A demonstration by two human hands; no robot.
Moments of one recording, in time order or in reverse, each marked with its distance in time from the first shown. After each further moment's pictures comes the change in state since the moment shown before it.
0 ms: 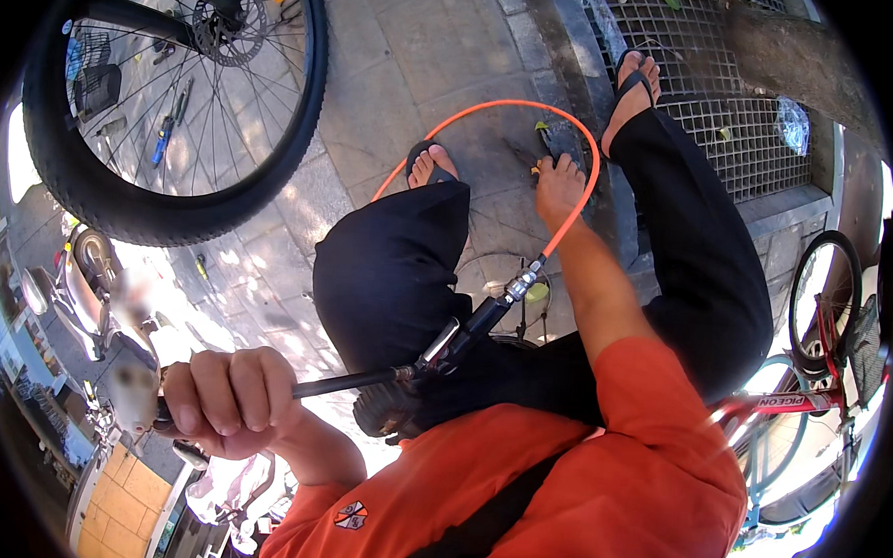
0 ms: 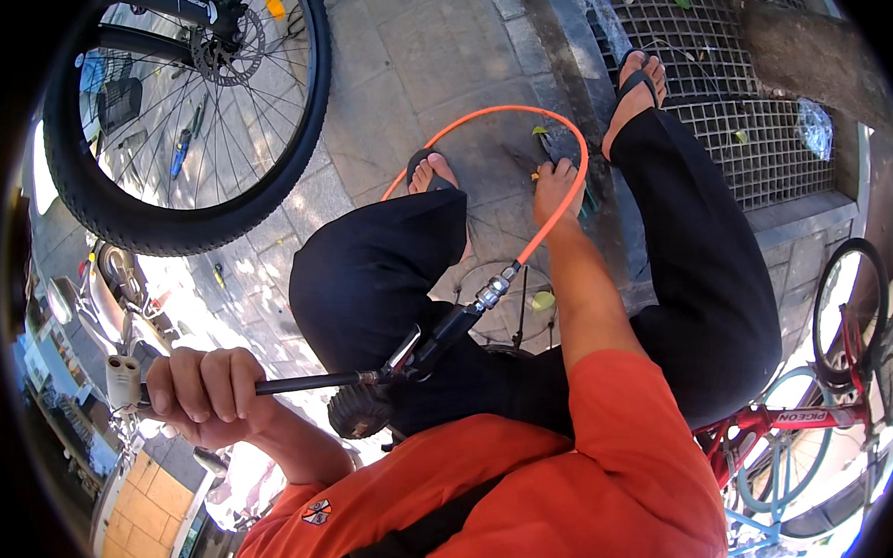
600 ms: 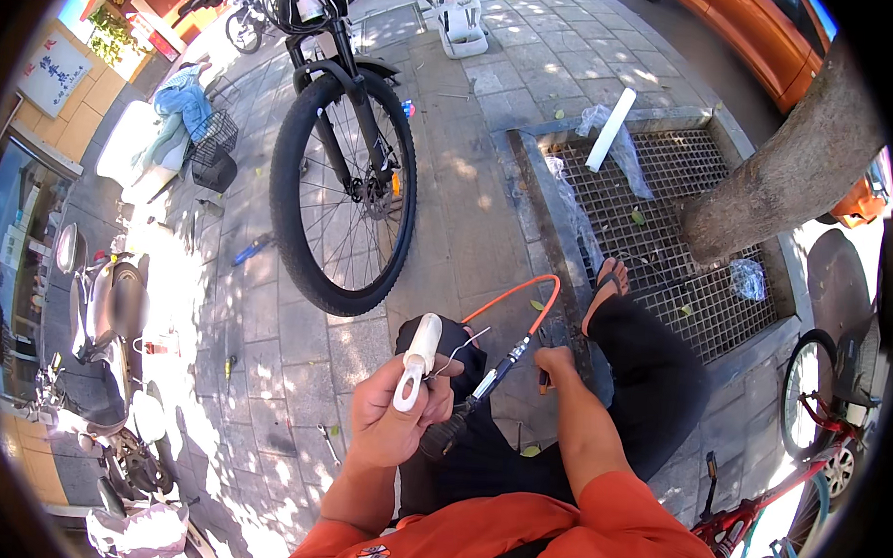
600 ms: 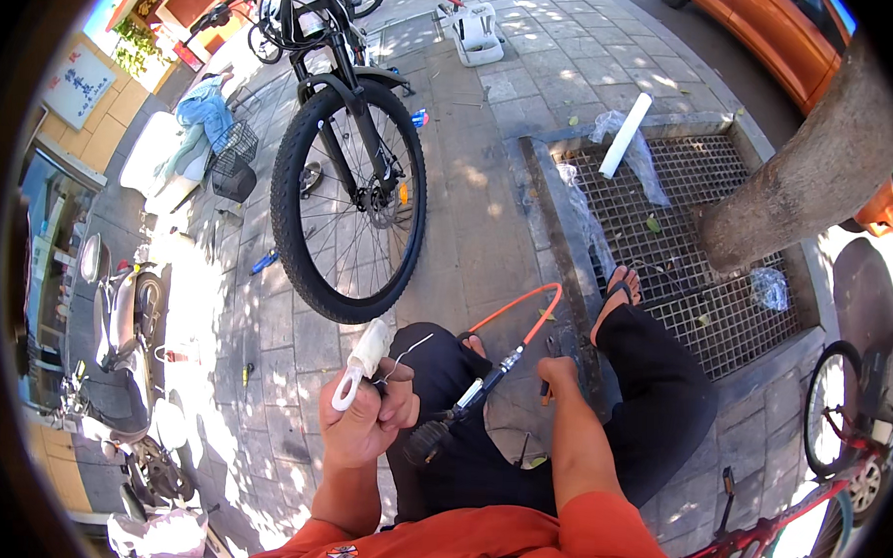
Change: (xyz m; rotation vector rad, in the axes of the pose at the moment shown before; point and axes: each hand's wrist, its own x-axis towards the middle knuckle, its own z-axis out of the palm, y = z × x) left_hand -0.068 -0.004 0.101 0.278 -0.126 -0.062; right_hand -0.008 0.023 0.012 1.194 -0.223 0.553
